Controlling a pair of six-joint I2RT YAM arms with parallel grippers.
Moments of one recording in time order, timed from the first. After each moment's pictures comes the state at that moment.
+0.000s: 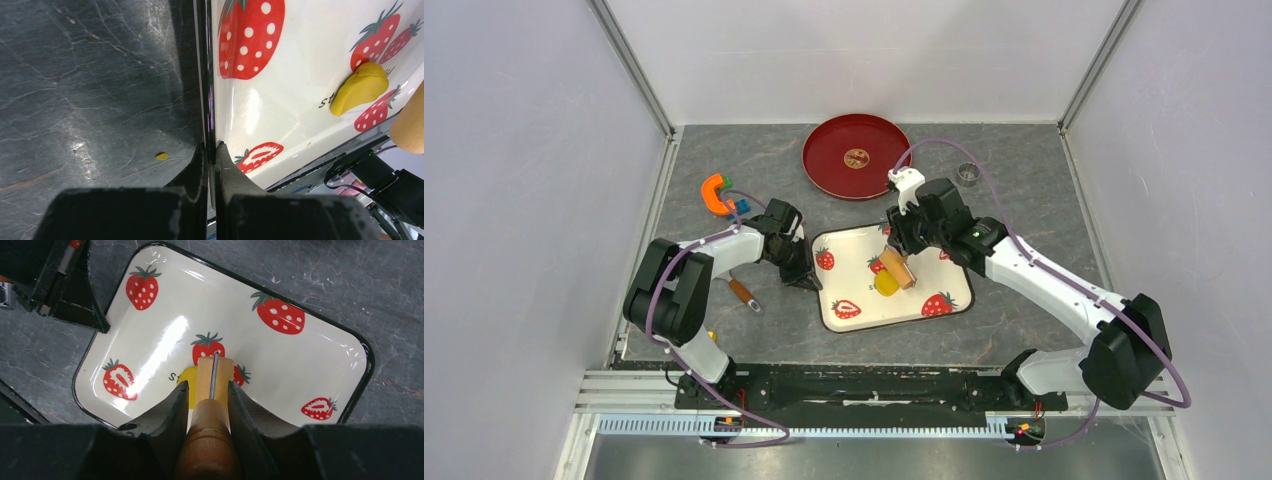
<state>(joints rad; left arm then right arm) -0.38 1.66 0.87 -0.47 0.39 -0.59 0.66 1.33 1.03 -0.37 -0.05 0.07</state>
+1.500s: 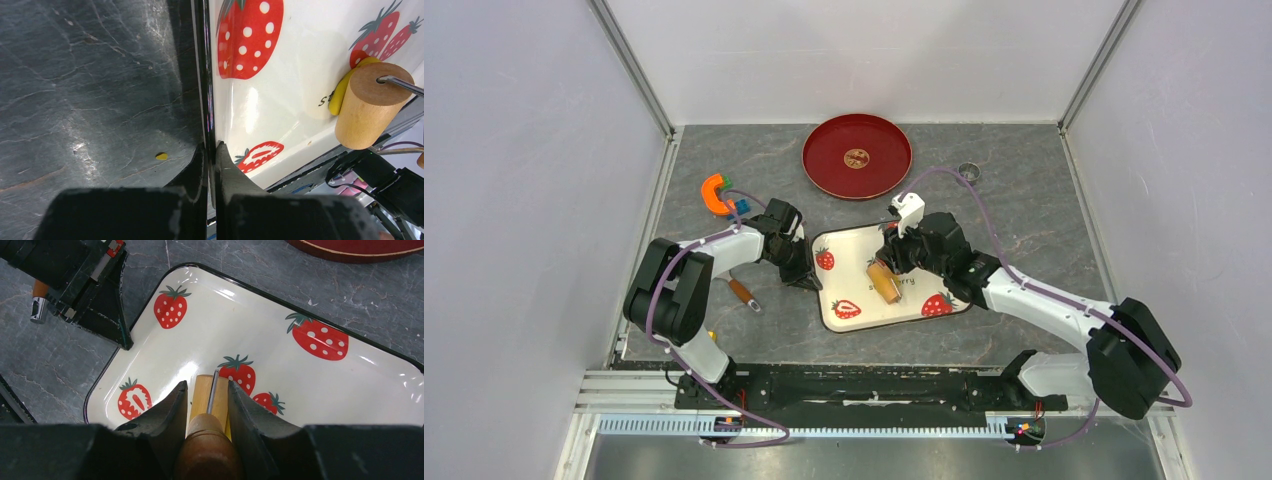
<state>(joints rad) -0.38 1.66 0.88 -0.48 0.40 -0.58 0.72 1.29 0.69 0.08 -0.05 0.12</state>
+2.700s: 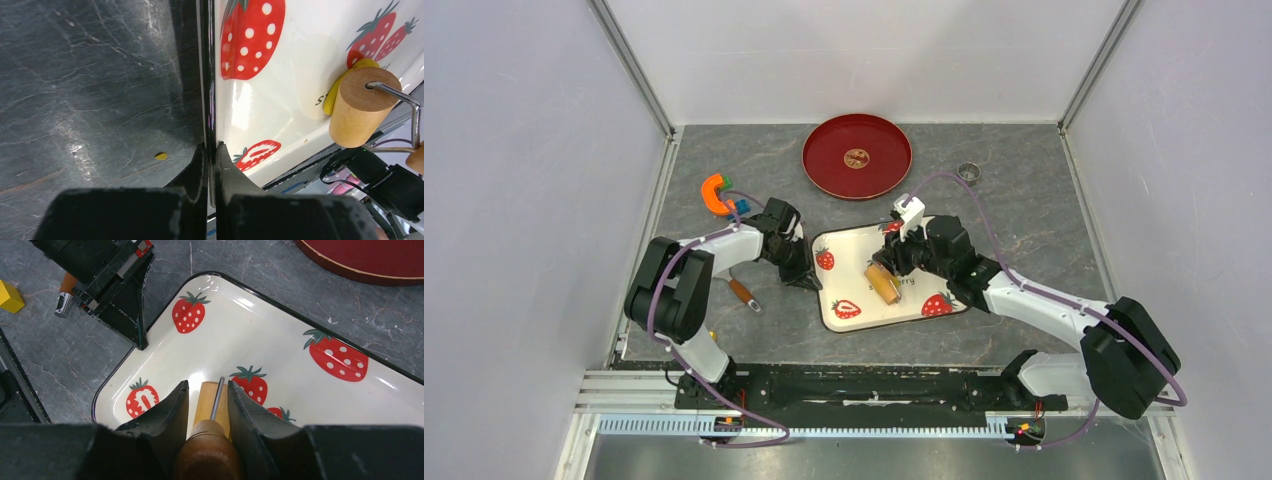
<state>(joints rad) -0.36 1.67 0.88 -0.48 0.42 -0.58 0.69 1.30 0.63 0.21 -0.19 0.09</state>
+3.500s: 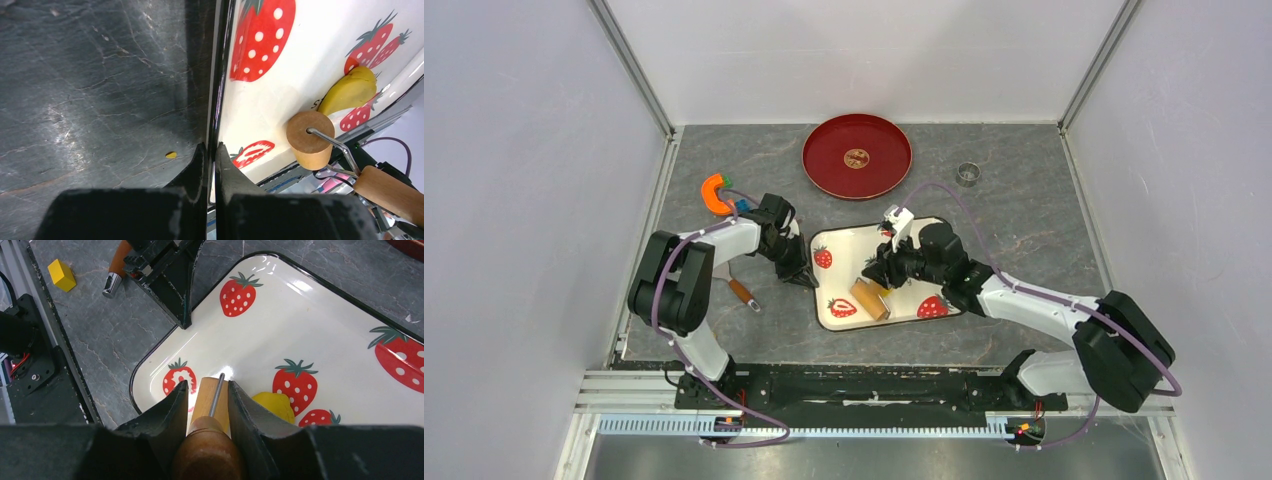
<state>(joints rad) -0.31 1.71 0.93 -0.55 0.46 -0.56 0.74 1.33 0.58 0.29 -0.30 0.15</state>
